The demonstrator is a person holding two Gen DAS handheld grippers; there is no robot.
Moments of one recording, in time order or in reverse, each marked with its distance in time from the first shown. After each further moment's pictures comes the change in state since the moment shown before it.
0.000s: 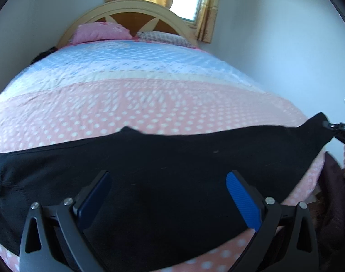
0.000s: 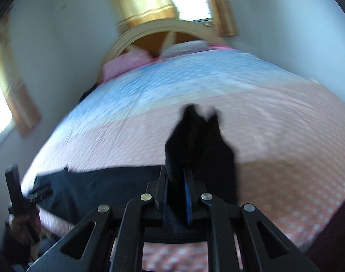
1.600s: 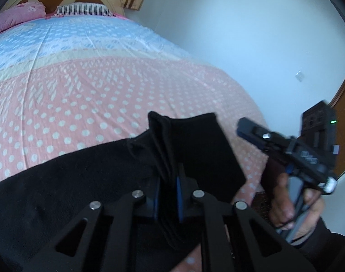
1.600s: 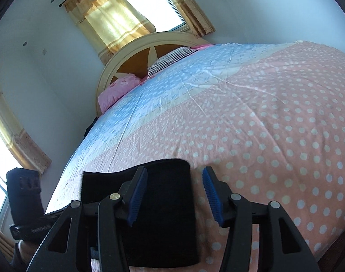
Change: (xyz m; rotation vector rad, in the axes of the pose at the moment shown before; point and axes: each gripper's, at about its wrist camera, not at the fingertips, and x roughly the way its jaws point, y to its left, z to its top) left arm 0.097 -0.213 0.040 0.103 0.222 -0.402; right arm 0.025 -0.068 -0.028 0.321 -0.132 0.079
